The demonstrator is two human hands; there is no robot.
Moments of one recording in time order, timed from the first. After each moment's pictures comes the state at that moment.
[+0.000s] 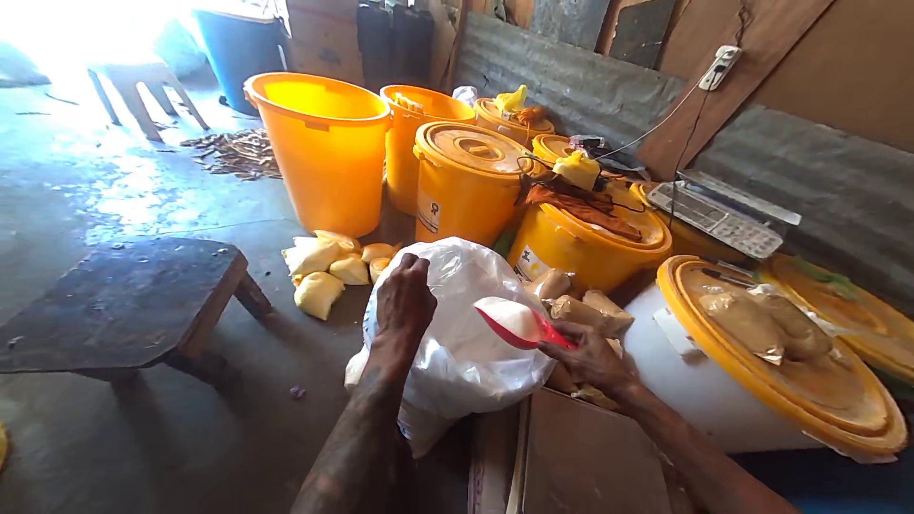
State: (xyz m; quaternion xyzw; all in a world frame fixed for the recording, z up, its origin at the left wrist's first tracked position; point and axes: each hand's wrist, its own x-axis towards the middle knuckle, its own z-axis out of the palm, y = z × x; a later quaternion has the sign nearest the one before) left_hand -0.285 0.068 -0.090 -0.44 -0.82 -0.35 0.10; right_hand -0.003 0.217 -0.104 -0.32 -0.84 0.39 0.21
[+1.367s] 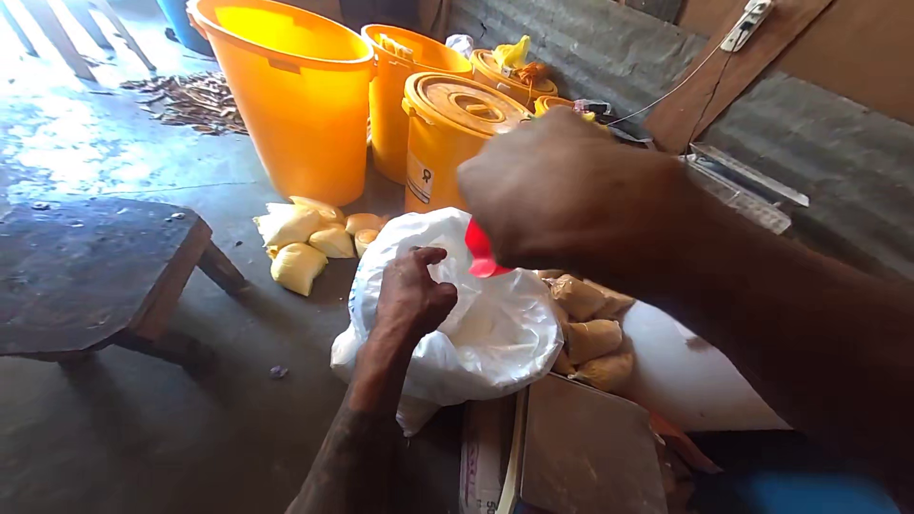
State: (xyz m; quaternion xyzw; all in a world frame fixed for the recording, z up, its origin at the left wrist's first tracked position) left_hand -0.261 0.044 -0.058 -0.39 -0.78 -0.45 -0.19; right_hand -0.165 0.069 0.124 -0.19 -0.93 -0.29 -0.13
